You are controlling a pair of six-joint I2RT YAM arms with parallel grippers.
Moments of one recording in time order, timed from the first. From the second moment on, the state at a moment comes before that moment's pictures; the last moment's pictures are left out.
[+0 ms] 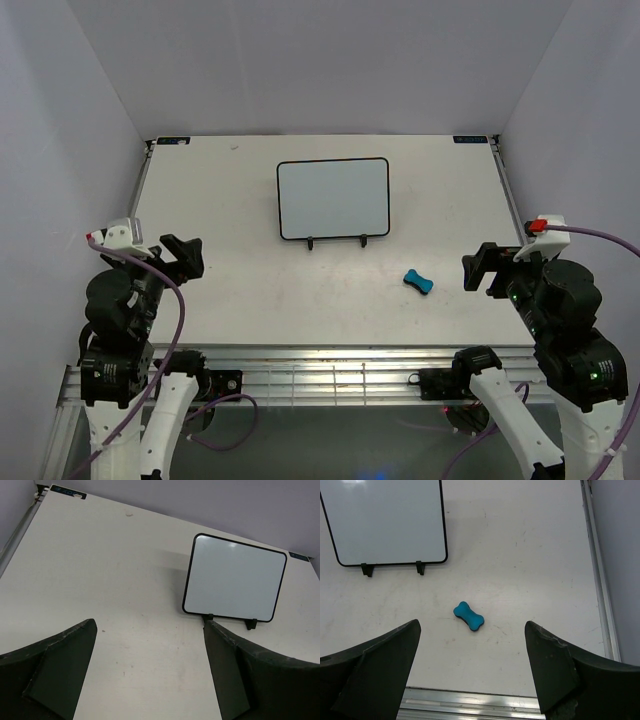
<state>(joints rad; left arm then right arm) -0.06 0.43 0.99 -0.70 -0.02 -0.29 0.26 0.47 1.14 -0.99 0.12 0.13</state>
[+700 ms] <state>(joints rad) -0.08 0.39 0.94 -0.73 -0.06 -0.27 0.26 0.44 1.12 -1.02 0.20 0.14</state>
